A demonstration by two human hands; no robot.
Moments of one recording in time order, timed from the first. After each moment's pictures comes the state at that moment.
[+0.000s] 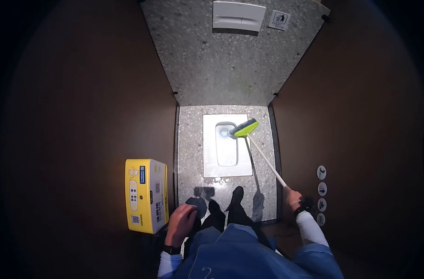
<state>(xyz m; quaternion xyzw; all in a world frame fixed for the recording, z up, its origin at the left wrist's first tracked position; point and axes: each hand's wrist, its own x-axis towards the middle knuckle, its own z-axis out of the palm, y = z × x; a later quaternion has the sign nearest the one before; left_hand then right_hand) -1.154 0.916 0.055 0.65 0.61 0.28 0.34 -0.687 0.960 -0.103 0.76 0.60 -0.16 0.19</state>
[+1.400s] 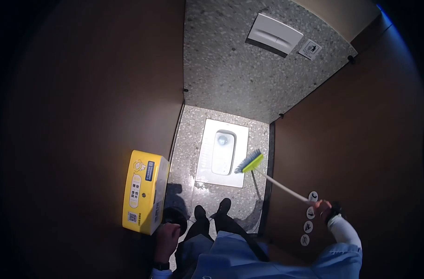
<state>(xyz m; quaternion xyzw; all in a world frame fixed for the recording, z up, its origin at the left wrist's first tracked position) -1.200 0.844 0.015 0.54 0.72 0.28 0.34 -0.602 1.031 0.054 0.57 0.71 -0.07 0.41</state>
